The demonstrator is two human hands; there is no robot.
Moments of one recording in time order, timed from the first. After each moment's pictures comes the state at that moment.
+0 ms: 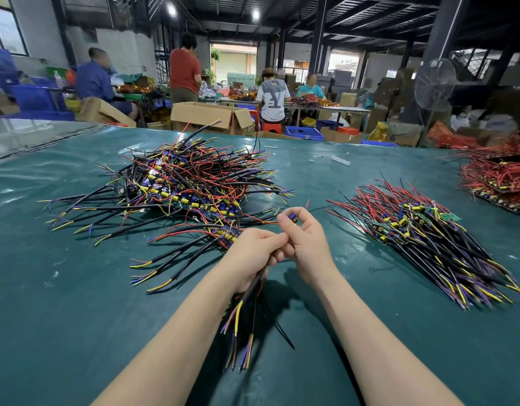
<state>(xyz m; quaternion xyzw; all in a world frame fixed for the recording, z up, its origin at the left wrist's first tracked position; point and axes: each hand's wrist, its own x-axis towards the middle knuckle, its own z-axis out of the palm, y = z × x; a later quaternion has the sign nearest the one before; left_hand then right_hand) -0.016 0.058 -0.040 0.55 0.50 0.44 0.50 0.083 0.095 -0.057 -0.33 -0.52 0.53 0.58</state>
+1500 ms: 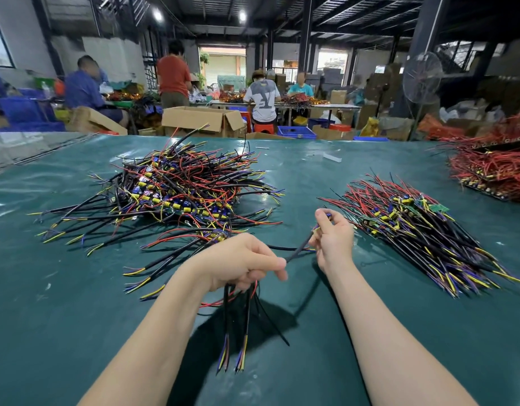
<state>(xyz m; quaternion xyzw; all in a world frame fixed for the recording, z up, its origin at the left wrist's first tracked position) -0.045 0.048 -0.025 0.68 0.45 0.22 0.54 0.122 0.128 -0.068 -0.38 -0.32 0.48 0.72</state>
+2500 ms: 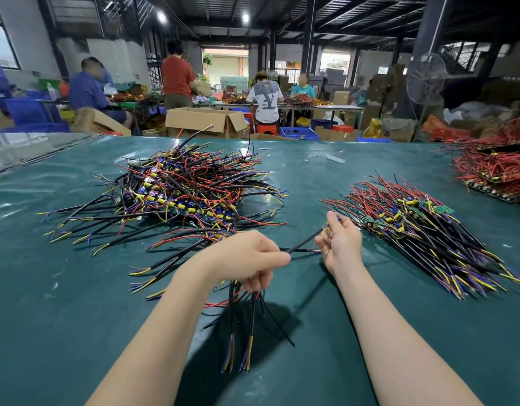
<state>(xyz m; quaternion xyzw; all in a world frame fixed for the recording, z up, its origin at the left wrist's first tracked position) -0.035 0.038 -0.007 0.75 0.50 0.17 0.40 0.133 0.130 -0.070 -0.38 -0.26 0.51 0.72</state>
